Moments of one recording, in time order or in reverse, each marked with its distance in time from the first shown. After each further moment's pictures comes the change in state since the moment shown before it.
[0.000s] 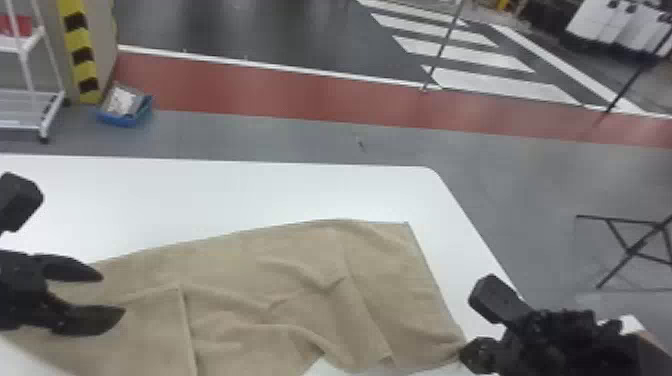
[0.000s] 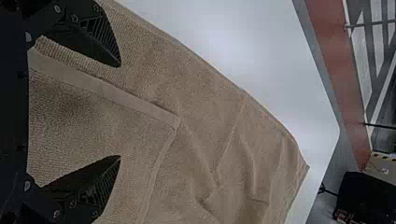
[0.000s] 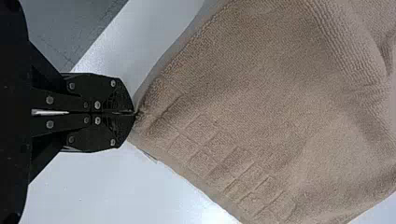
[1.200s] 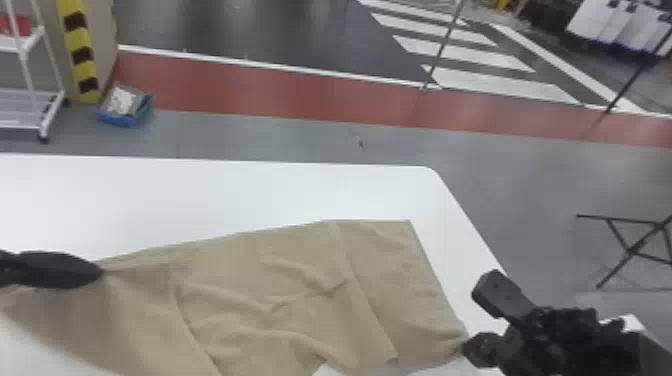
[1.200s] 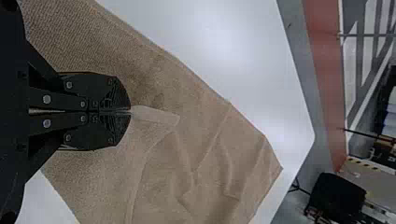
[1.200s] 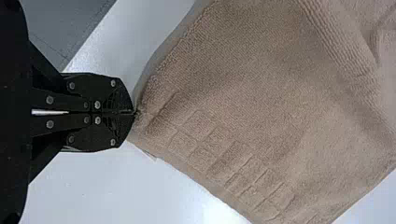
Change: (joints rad) left arm -0.016 -0.003 0.146 -0.021 0.048 0.087 -0.122; right arm -0.021 0.007 -0.007 0.002 -0.007 0.024 -0.046
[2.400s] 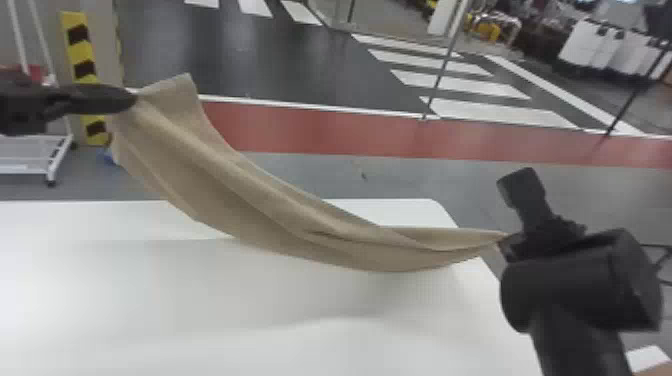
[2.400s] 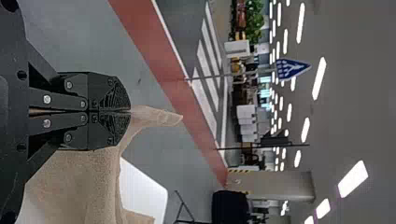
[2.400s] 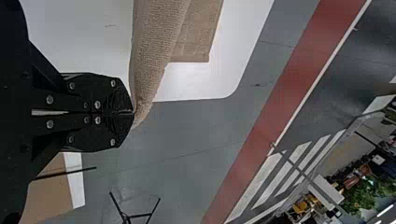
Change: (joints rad) left arm -0.621 -0.242 0.052 0.798 0.042 -0.685 0.118; right arm -0.531 -0.043 0.153 0.146 -0.123 0.459 -0.607
